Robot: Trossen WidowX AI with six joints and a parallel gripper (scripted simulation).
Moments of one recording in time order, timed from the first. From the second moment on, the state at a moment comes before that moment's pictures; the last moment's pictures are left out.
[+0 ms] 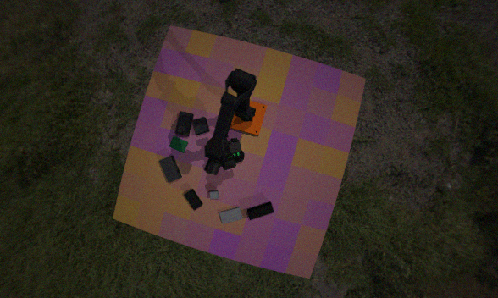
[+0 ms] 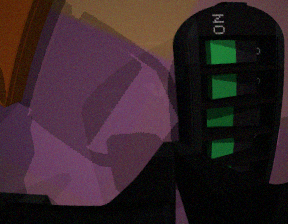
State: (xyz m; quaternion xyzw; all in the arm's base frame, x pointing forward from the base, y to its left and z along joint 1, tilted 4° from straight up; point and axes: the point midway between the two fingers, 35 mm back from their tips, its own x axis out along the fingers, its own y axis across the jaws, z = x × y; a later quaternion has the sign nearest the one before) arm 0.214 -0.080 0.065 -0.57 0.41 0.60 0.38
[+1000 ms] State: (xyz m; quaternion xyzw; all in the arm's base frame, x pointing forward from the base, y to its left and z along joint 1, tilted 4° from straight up) arm 0.216 -0.080 0.114 -0.57 0.41 0.60 0.38
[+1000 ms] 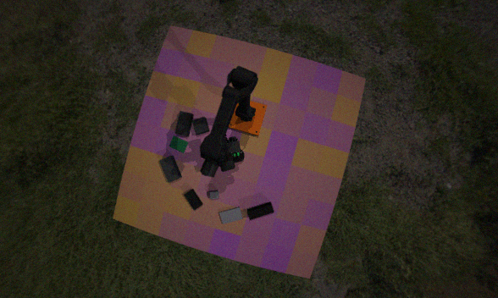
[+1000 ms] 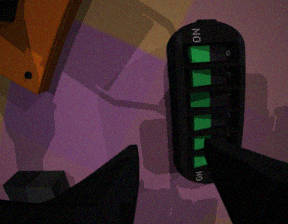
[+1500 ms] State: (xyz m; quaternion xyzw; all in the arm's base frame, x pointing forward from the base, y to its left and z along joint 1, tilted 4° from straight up) arm 0.216 -0.080 0.114 -0.57 0.41 0.60 0.38
